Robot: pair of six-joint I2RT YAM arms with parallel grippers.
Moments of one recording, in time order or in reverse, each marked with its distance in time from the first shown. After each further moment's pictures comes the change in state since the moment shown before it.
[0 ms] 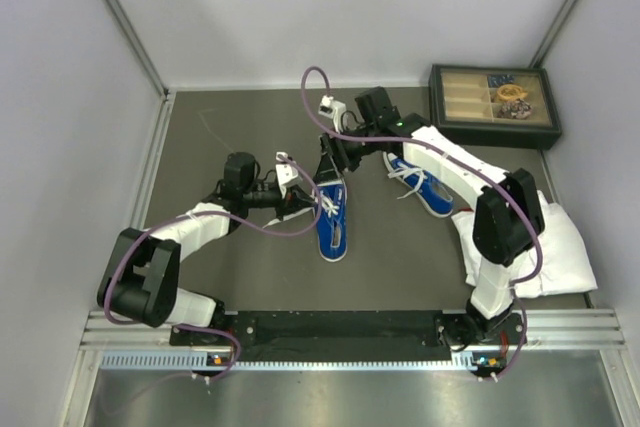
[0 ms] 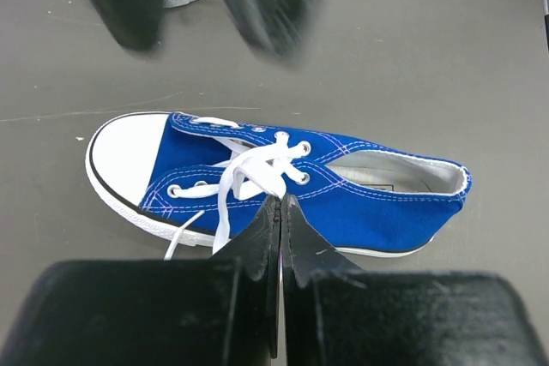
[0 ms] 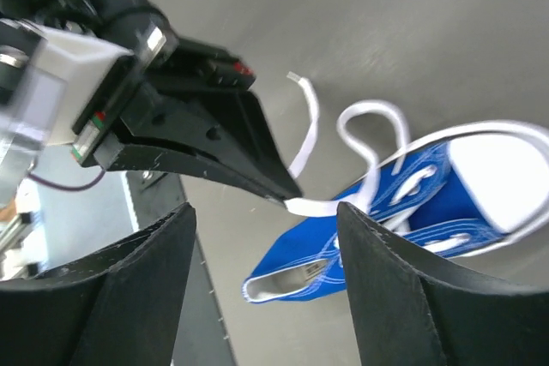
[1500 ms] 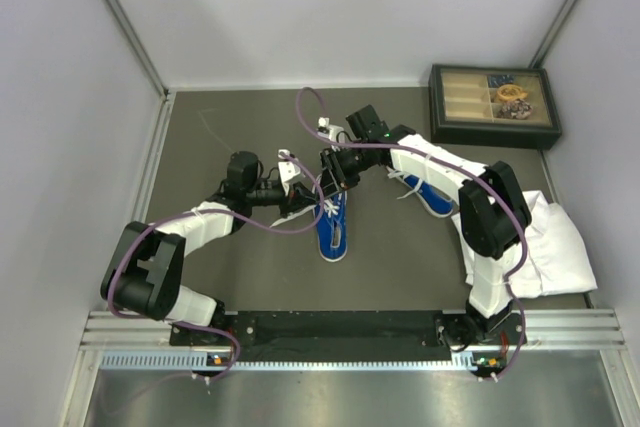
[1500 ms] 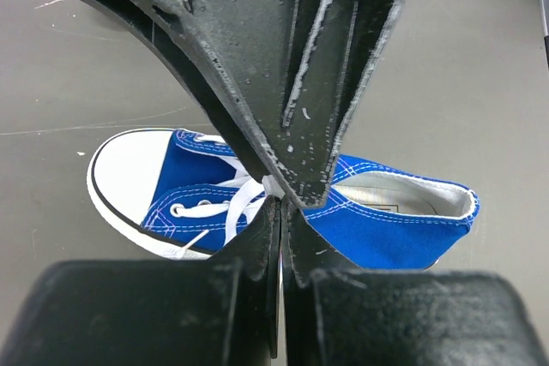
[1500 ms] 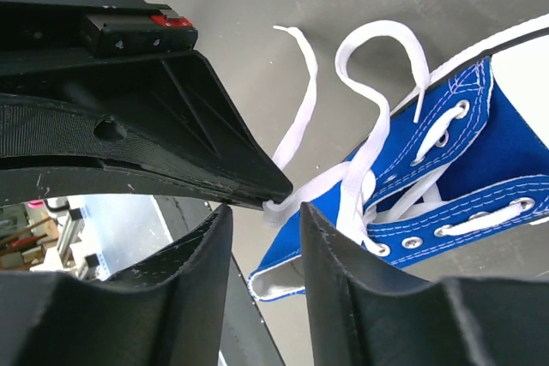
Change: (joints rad) left arm -0.021 0.043 0.000 0.109 -0.007 -0.078; right arm 0.034 0.088 -0.078 -0.023 0.020 0.130
